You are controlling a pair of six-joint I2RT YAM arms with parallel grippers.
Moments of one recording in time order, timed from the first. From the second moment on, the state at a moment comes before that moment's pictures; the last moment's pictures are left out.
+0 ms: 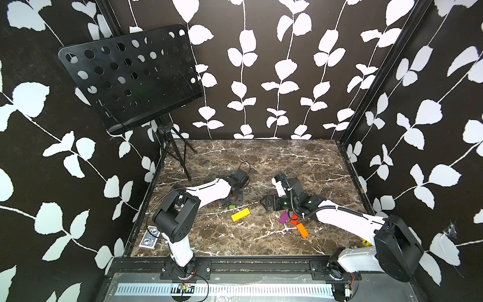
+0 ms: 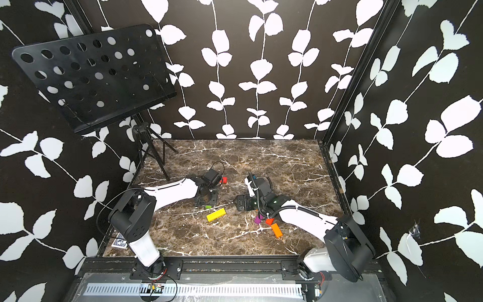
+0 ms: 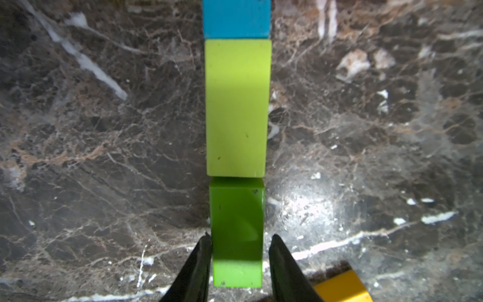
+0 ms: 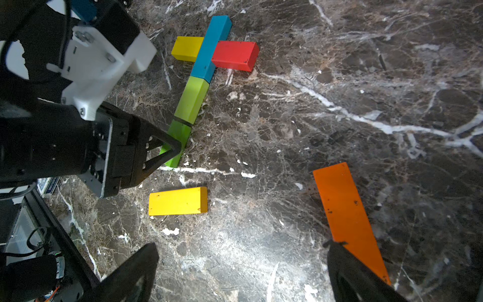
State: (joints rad) left arm -0.66 1.75 1.09 -0.70 -0.16 -0.57; right arm 0.72 1.35 0.74 -0.16 -0.16 0.48
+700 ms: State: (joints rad) left arm -0.66 1.76 1.09 -0.70 -0.16 -0.57; right arm 0.72 1.36 0.74 -0.16 -0.16 0.48
